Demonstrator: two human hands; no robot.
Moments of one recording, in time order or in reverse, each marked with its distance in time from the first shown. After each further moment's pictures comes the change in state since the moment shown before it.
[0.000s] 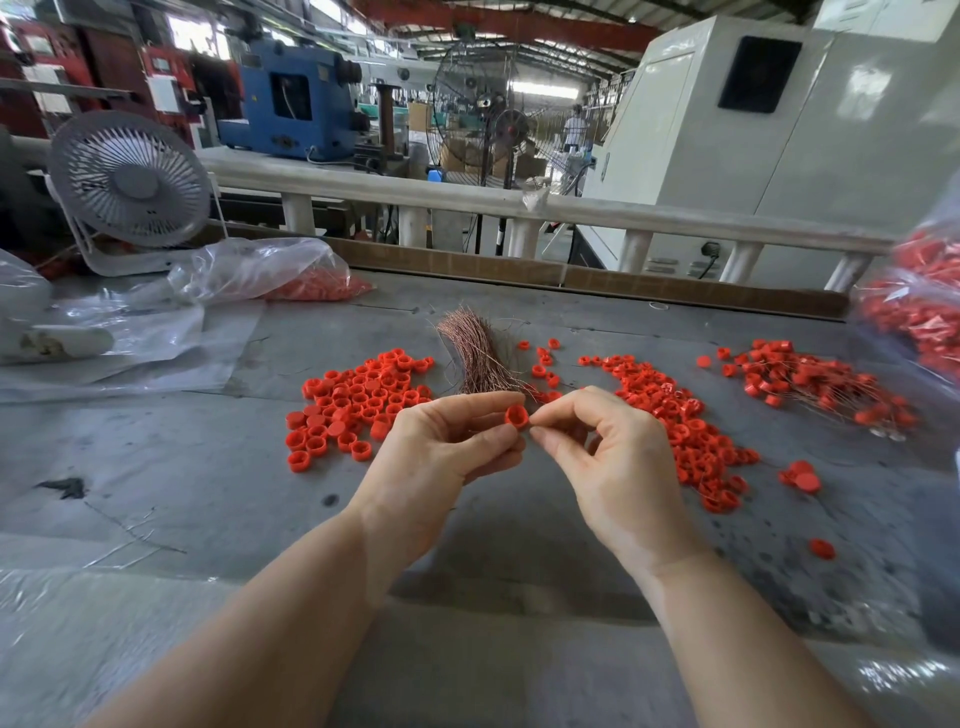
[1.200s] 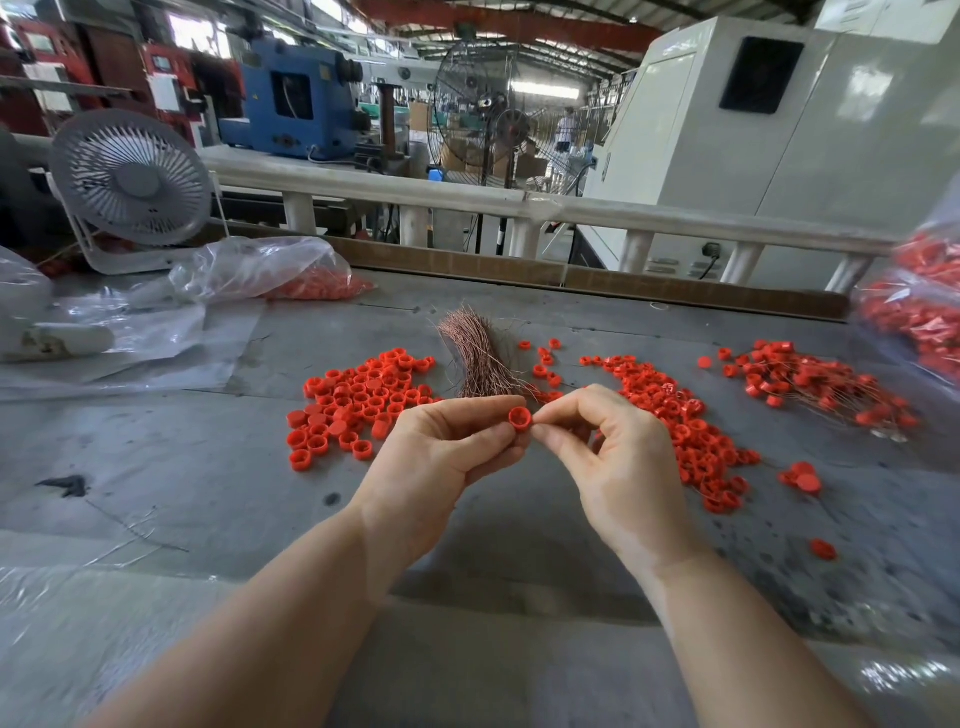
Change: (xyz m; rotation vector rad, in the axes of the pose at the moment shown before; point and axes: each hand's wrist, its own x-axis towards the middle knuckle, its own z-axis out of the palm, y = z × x) left_hand -0.001 0.003 0.001 -0.121 0.031 -0.087; right_hand 0.000 0.000 0.000 -0.023 0.007 -0.014
